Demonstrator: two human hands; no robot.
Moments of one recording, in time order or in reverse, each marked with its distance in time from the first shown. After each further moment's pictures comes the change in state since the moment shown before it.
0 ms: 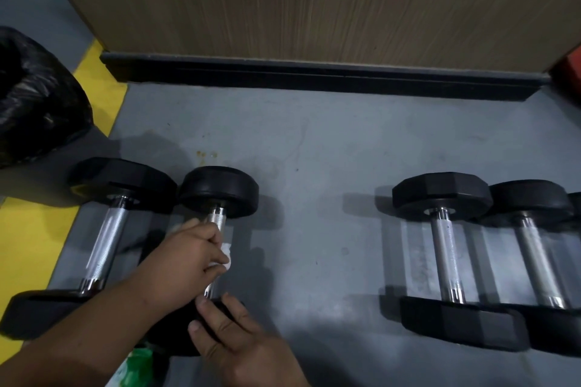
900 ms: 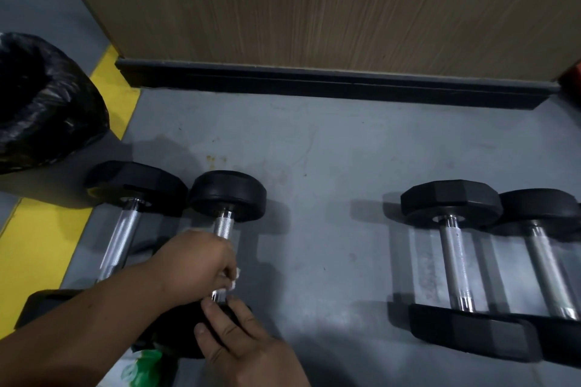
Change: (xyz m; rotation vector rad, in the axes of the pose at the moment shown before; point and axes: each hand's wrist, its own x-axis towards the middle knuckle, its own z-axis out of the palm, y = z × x) left_hand 0.012 0.003 -0.019 0.148 -0.279 0.005; right_hand 0.009 -0.009 -0.013 -0.024 -0.043 0.036
